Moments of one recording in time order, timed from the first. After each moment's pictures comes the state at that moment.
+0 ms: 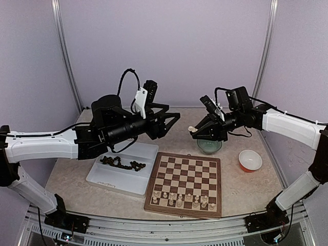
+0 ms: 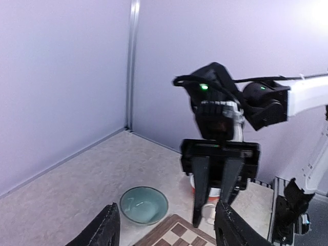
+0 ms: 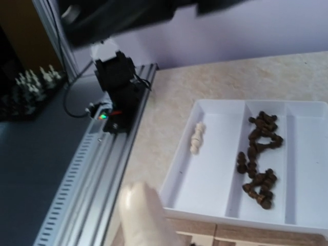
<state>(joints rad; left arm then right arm) -1.03 1.42 1.06 0.39 -0.08 -0.10 0.52 1.47 1.17 -0.35 -1.18 -0.42</state>
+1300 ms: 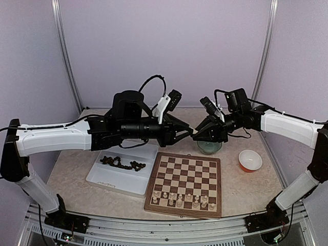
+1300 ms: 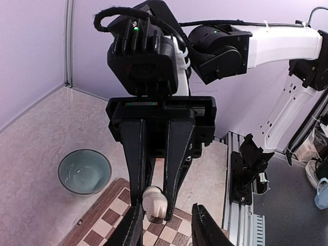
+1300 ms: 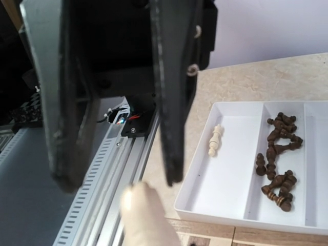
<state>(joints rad) -1.03 1.58 1.26 0.11 0.30 -0.15 0.51 1.49 1.15 -0.33 -1.26 -0.40</state>
